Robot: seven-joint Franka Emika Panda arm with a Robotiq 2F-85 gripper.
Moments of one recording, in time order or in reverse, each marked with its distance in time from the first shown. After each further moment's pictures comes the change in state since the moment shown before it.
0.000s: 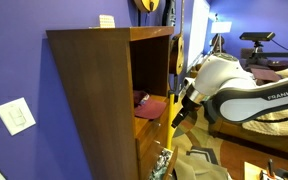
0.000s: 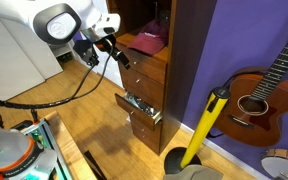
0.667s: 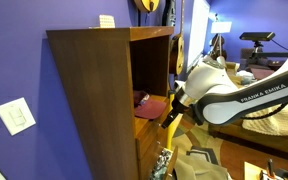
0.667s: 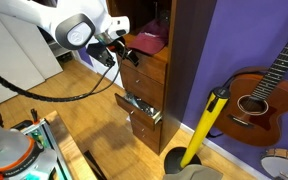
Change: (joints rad) arm 0.033 0.156 -0.019 0.059 0.057 0.163 -0.122
